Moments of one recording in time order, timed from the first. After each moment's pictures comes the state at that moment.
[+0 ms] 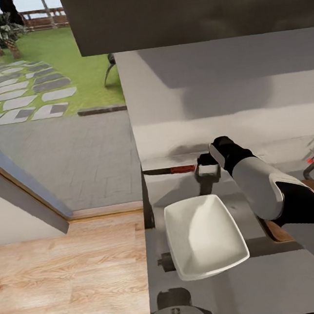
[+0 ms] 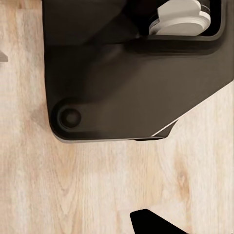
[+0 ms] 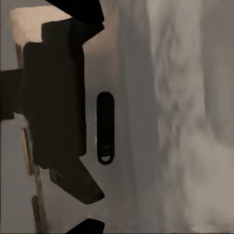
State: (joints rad) left arm 0.09 0.02 -0.14 -0.16 0.09 -0.68 0.03; right arm -1.45 0.07 -0.30 -0.25 0.28 0.72 -0.12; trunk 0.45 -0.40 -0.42
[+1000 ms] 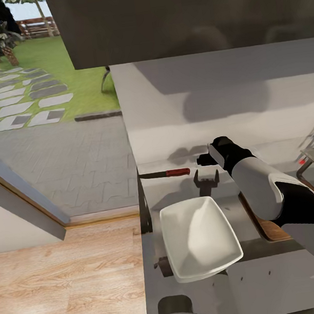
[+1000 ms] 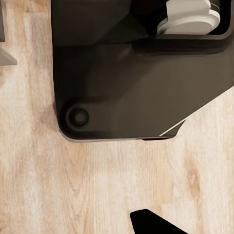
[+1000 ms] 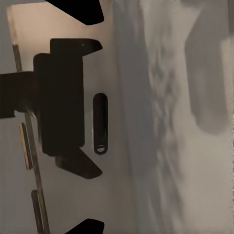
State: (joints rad) left arm 0.09 0.02 -0.14 -0.16 0.09 -0.68 0.03; right arm -1.45 0.07 -0.30 -0.25 0.28 0.72 -0.12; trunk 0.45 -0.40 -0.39
